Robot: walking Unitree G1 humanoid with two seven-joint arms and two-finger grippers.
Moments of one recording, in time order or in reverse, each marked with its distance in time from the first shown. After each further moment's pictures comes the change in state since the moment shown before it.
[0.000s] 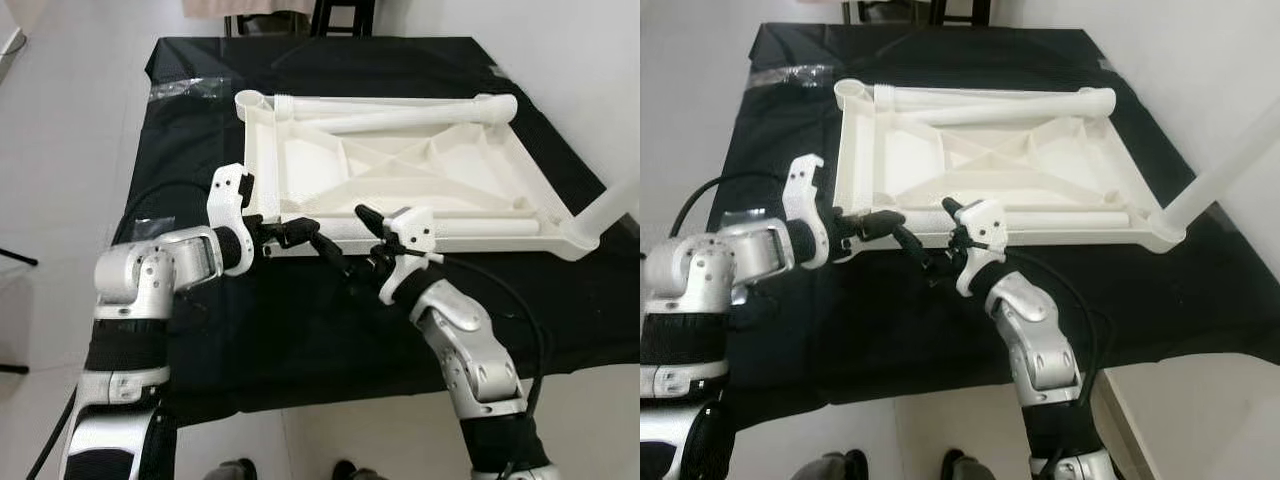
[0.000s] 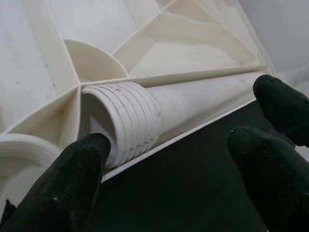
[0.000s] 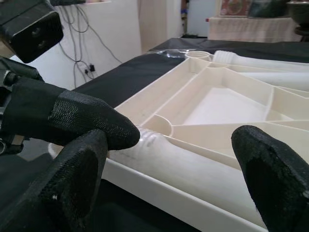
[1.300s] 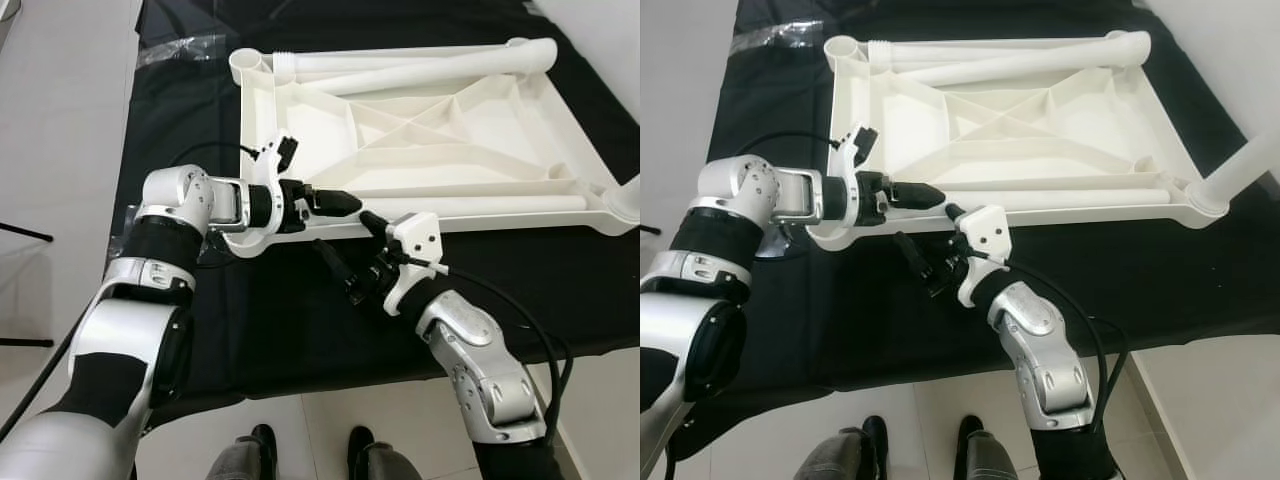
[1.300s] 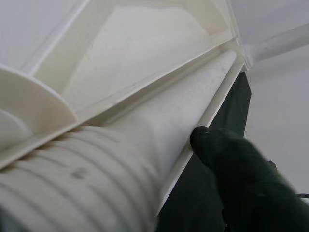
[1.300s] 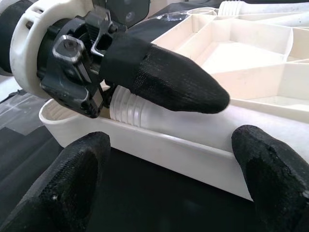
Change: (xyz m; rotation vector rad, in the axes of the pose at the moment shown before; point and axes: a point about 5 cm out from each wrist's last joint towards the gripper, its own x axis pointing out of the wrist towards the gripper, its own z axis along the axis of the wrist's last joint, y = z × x) left arm 0.037 -0.017 0.035 -0.019 0.158 -0.296; right arm -0.014 0.012 0.009 -0.011 0.024 -0.022
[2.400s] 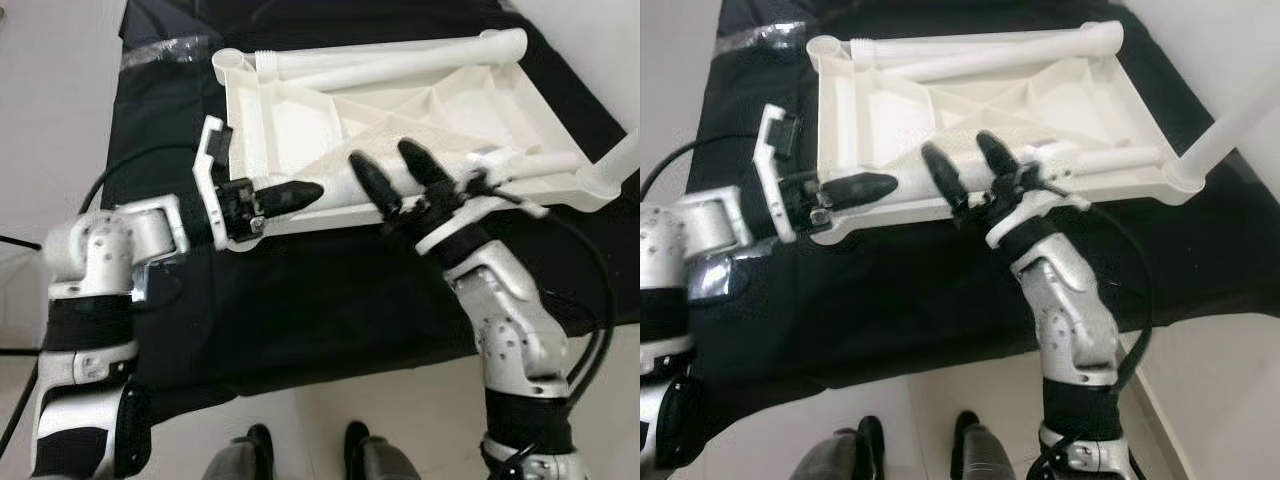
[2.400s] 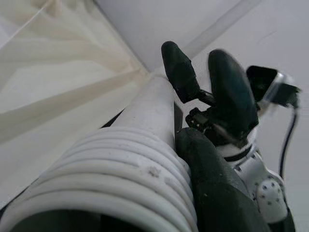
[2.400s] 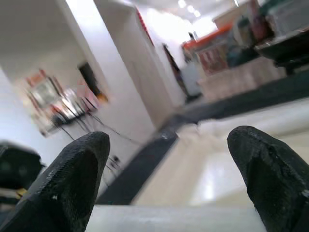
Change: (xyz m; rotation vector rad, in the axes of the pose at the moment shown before) left arm -0.094 -0.033 -0.014 0.184 -0.307 -0.245; right arm 0.000 -0.039 0.072 0.330 -0.411 0.019
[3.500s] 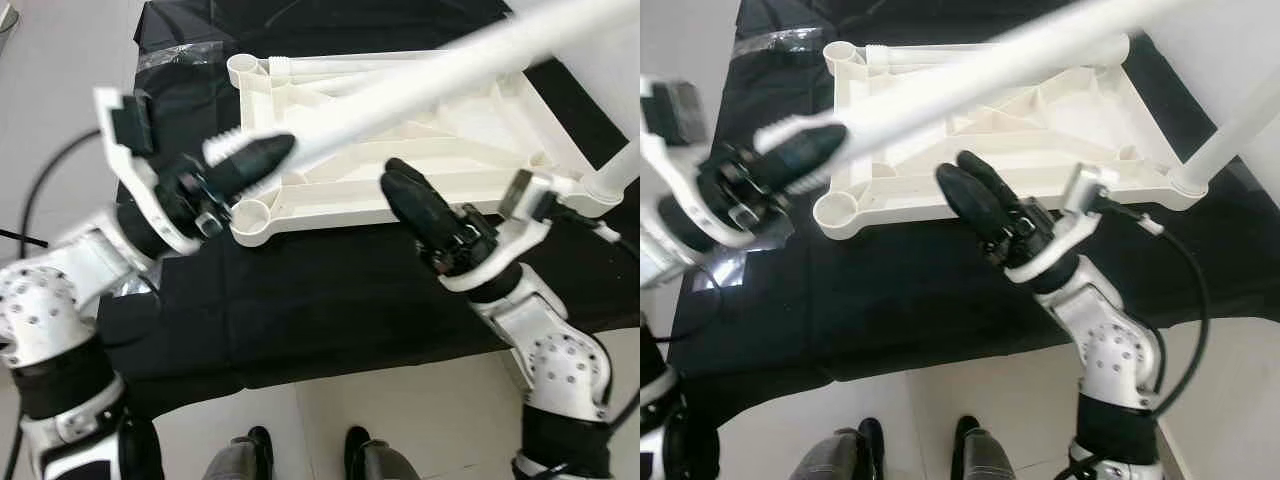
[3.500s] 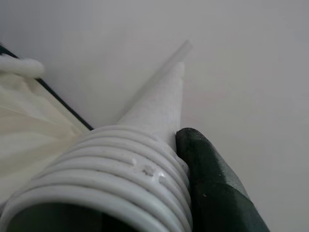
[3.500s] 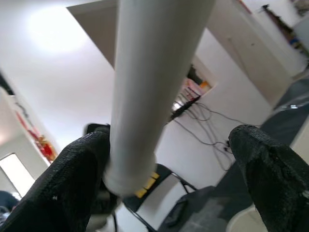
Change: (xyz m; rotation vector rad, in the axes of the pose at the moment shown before) left arm -0.006 -0.046 -0.007 -0.015 -0.255 -0.208; right arm -0.018 0.023 -0.009 0.395 0.054 0.384
